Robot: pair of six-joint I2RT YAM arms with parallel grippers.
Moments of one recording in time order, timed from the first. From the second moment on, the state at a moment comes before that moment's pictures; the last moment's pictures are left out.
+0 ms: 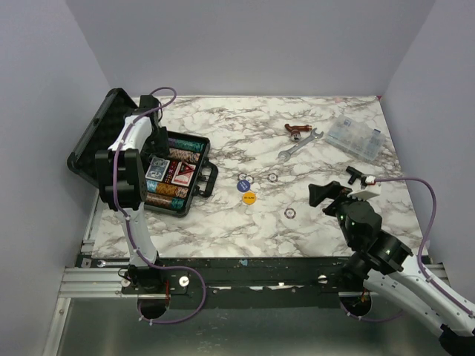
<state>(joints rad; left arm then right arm) 0.05 2.05 1.69 -0.89 -0.12 -0.15 0.78 0.38 0.44 -0.31 0.67 0.65</state>
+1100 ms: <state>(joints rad) -0.15 1.74 1.58 -0.83 -0.06 -0.18 0.78 0.45 0.44 -0.31 0.66 0.65</state>
